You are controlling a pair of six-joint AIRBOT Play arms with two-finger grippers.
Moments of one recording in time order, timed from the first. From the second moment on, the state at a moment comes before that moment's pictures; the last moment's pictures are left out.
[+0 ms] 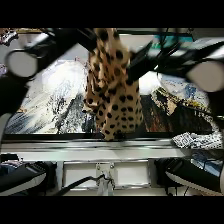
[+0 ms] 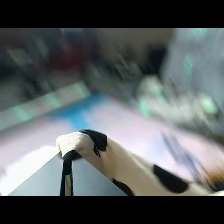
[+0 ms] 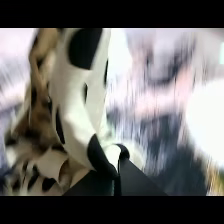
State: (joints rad) left arm -0.49 -1.26 1.46 0.70 -0.42 -0.72; right arm 0.62 -1.14 1.61 -1.66 1.28 1.58
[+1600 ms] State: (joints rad) left arm -0.37 -1.55 1.34 0.91 -1.13 -1.24; right arm 0.28 -1.22 1.09 -1.36 1.10 1.61
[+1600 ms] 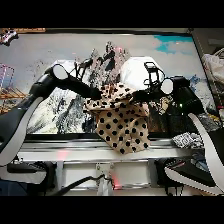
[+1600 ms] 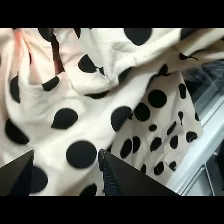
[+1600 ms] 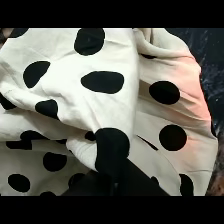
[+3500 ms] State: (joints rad) left arm -0.39 -1.18 1.48 1.09 -0.80 -1.04; right arm 0.19 -1.17 1.09 -1.25 0.82 1.89
